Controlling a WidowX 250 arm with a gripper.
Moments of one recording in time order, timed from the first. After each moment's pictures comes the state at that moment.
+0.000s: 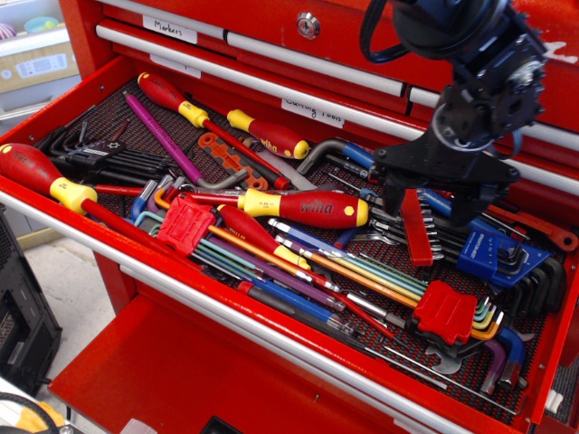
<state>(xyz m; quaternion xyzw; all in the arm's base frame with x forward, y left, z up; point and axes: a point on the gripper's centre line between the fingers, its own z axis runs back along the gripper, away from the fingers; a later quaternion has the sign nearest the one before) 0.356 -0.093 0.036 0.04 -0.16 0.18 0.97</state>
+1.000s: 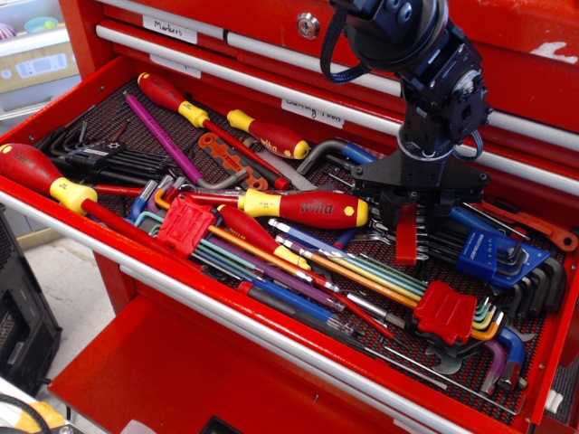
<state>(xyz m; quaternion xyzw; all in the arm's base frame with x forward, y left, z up) 0.359 -0.084 0.010 -0.01 -0.14 0.20 0.97</state>
